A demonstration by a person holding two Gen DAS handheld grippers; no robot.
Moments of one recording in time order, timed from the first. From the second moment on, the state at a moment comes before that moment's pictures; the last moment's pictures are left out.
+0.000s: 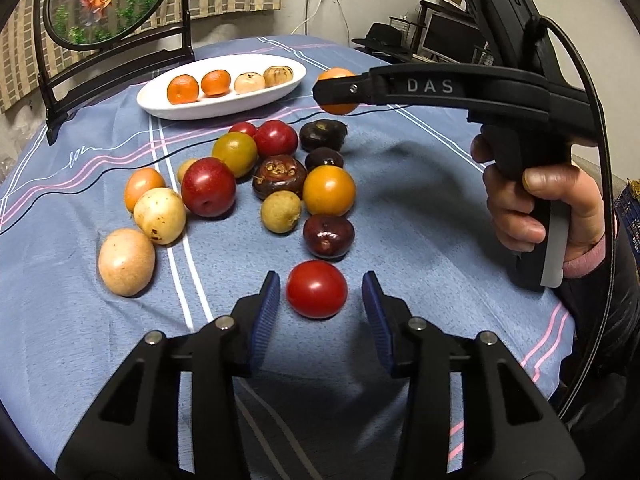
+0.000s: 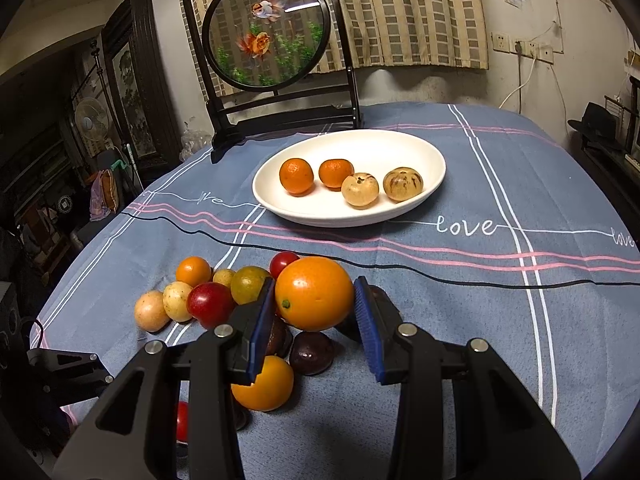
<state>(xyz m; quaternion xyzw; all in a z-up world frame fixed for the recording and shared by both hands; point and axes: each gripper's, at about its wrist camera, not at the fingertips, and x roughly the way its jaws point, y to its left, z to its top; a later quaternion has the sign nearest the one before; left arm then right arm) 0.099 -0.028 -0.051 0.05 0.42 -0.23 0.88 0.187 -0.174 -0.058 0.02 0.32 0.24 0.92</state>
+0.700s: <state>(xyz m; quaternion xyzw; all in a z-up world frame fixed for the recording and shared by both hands) 0.112 -0.026 -0.059 0.04 0.44 -0.22 0.87 0.186 -0.179 -0.057 0.03 0.32 0.23 0.92</state>
